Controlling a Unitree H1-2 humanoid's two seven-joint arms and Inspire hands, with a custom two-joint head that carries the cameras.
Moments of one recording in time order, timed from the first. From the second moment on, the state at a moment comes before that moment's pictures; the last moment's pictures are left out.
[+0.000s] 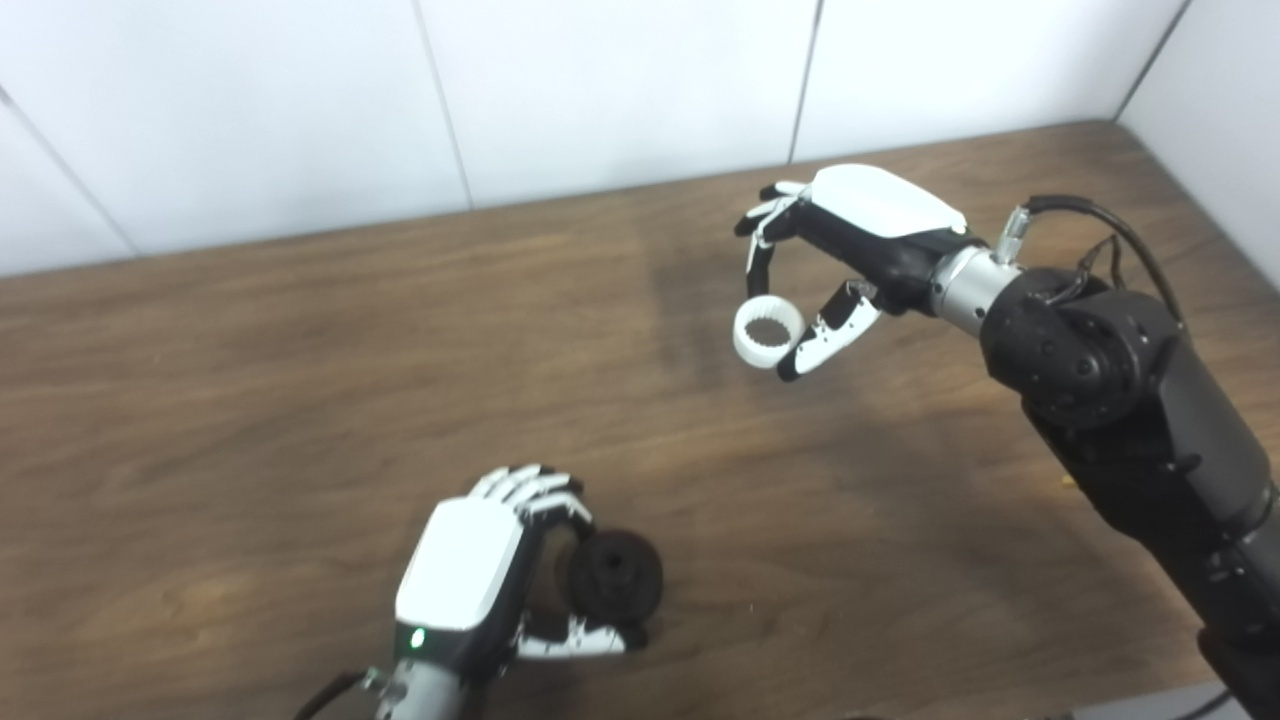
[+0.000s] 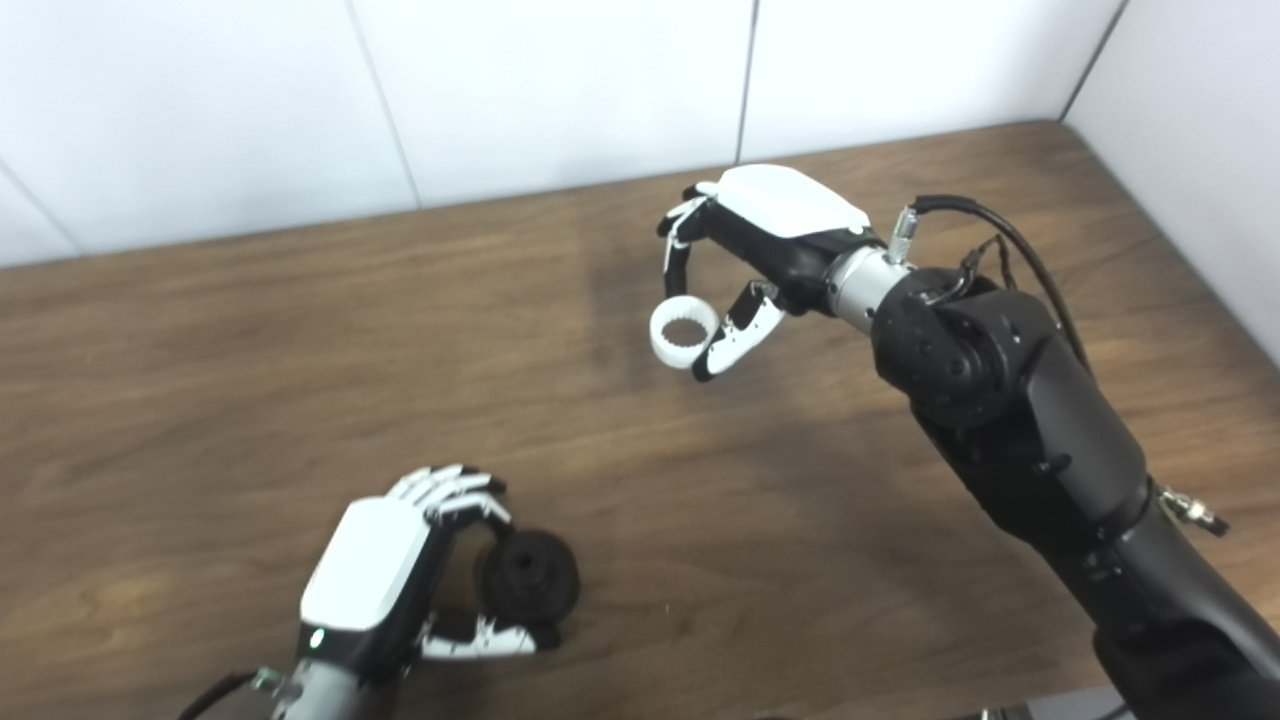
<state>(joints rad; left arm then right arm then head) 0.18 0.17 -0.44 -0.34 1.06 -0.01 -0.09 -0.38 -0.58 0.25 -0.58 -0.72 0.46 0.74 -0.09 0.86</state>
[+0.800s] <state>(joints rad) 0.15 0.14 -0.46 -0.35 1.08 0.03 -0.16 -0.29 -0.46 0.28 -0.78 -0.71 0.46 0.87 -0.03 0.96</state>
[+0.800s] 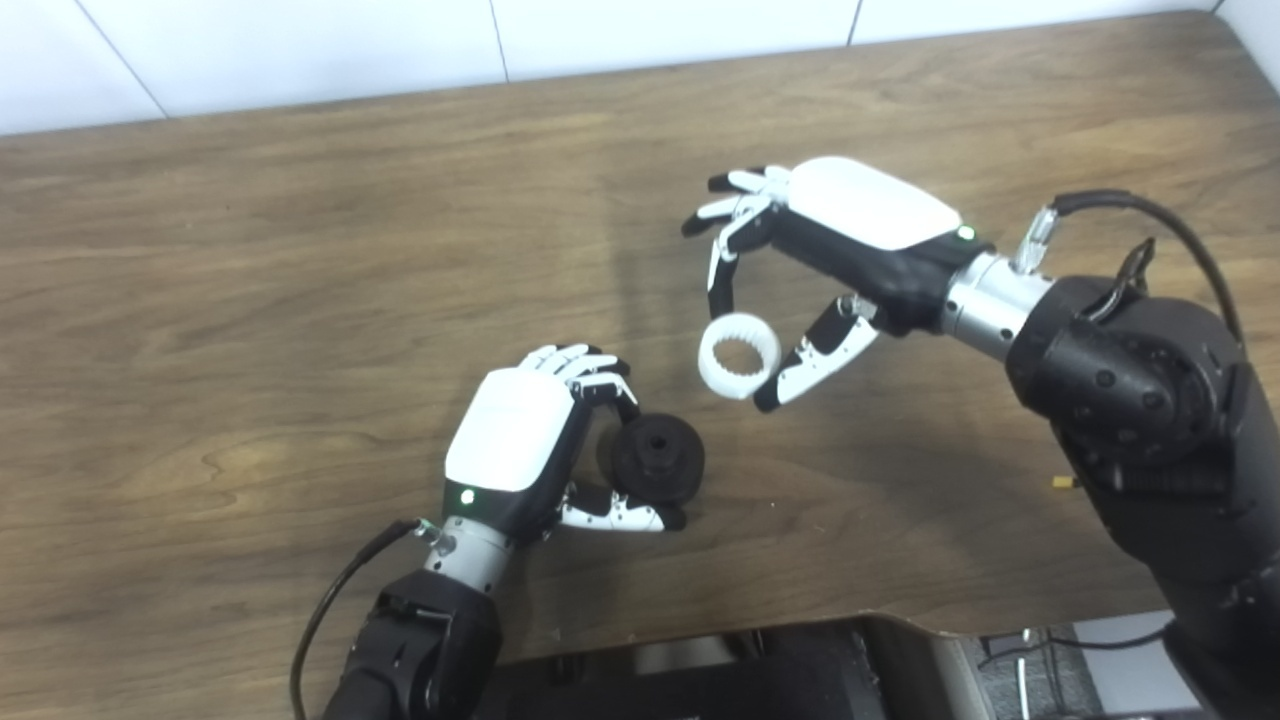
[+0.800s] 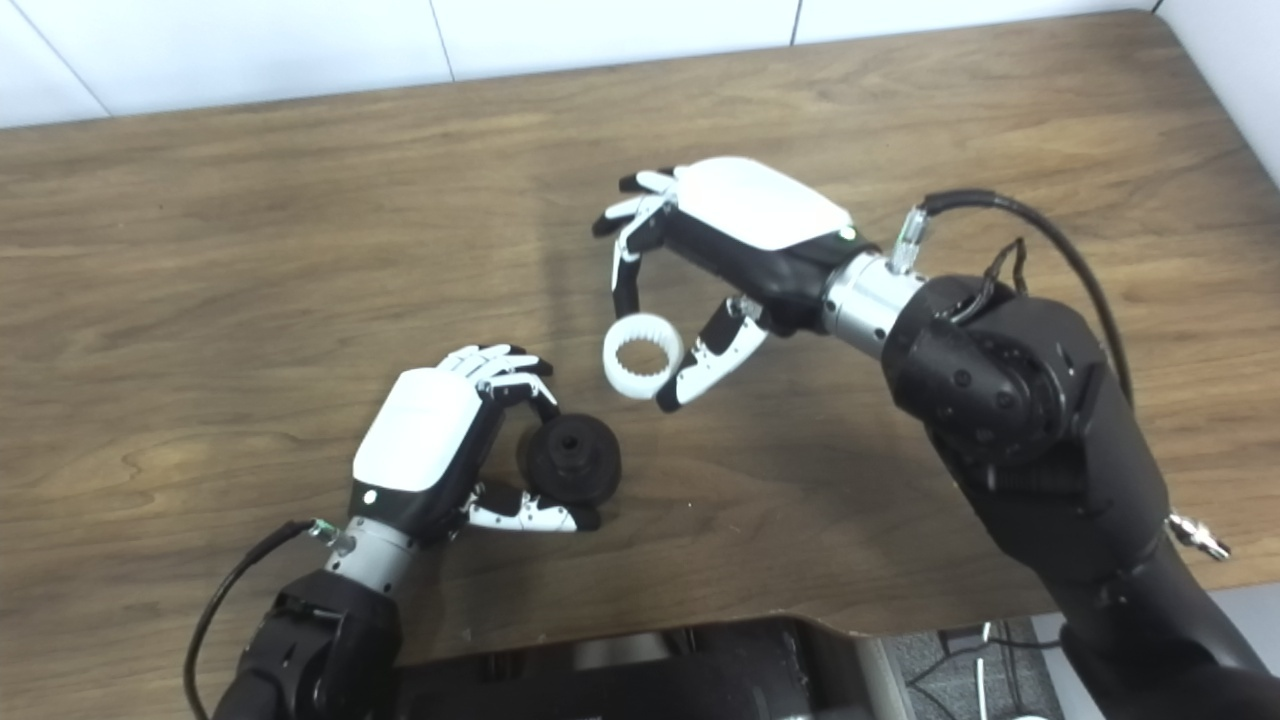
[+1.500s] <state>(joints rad) 0.14 0.14 -0.46 -0.35 1.09 0.04 -0.16 -0.26 -0.39 0.38 -0.76 -0.78 0.34 0.87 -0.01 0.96</state>
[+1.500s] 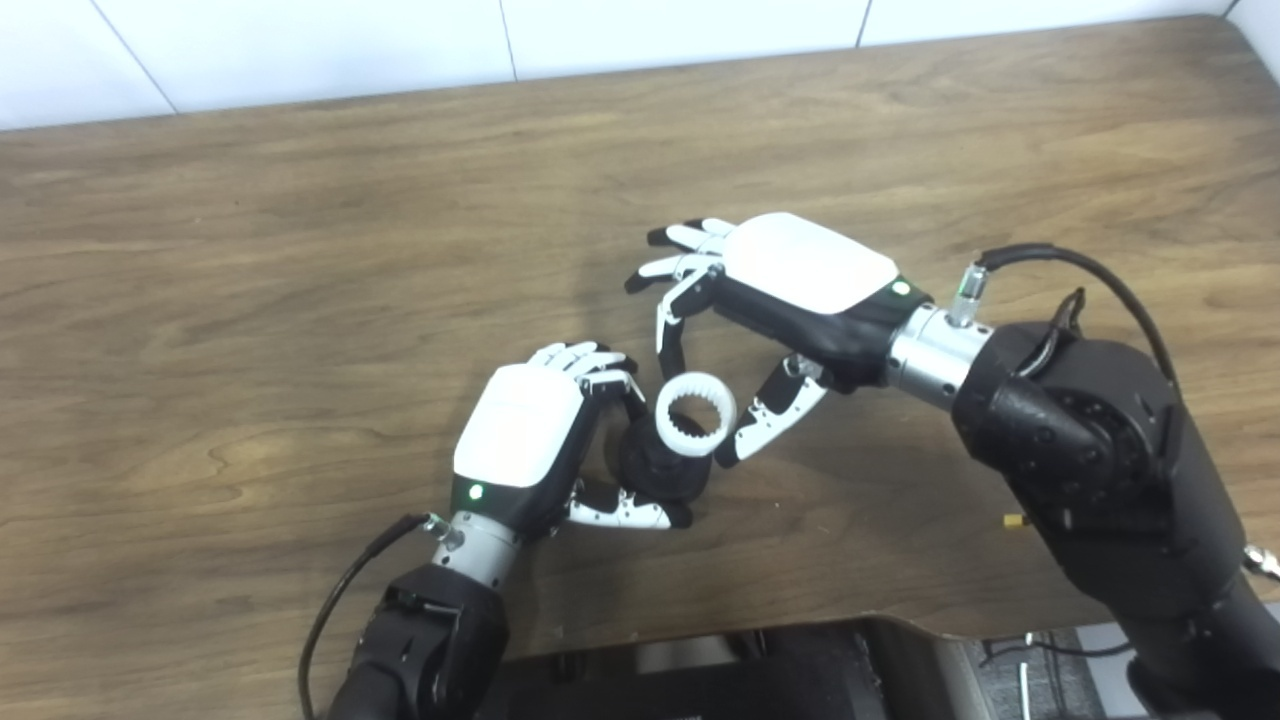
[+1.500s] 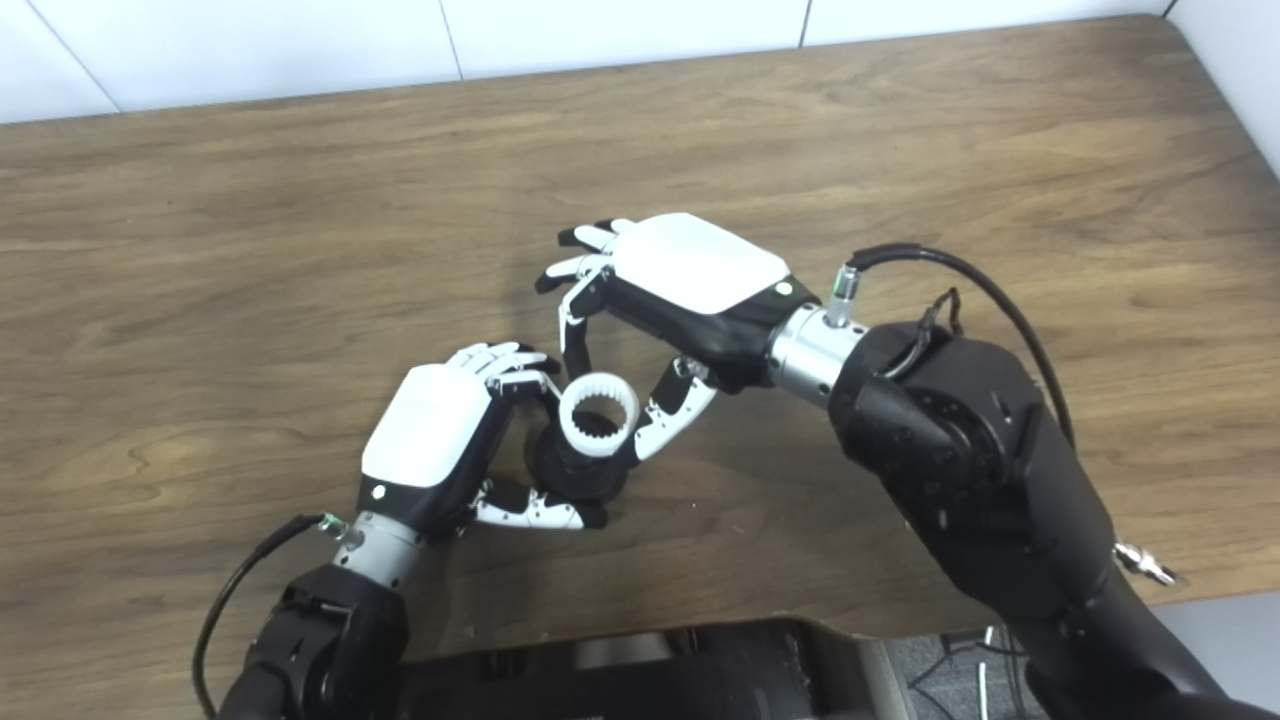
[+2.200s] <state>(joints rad) 0.14 0.13 -0.47 -0.35 1.10 0.05 -0.17 -0.24 -0.35 0.38 -0.69 -0.82 0.25 0.86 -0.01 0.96</state>
